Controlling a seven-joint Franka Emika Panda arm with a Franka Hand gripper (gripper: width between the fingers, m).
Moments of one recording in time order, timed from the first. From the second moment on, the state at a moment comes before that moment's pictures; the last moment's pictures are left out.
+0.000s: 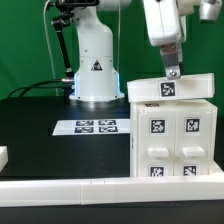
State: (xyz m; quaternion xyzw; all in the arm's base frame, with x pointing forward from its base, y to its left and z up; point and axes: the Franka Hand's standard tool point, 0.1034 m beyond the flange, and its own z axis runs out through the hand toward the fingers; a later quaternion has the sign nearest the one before) arm 0.625 0.089 0.186 -0.58 0.80 0.02 0.12
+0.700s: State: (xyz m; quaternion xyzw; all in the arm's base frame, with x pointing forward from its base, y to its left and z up) arm 0.627 0.088 0.189 -0.74 0.66 -0.01 0.12
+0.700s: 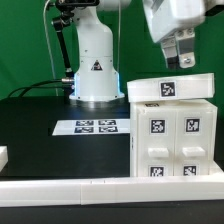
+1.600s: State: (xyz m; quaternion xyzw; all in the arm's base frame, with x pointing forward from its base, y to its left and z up) arm 0.628 0.088 0.190 -0.95 0.29 -0.06 0.10
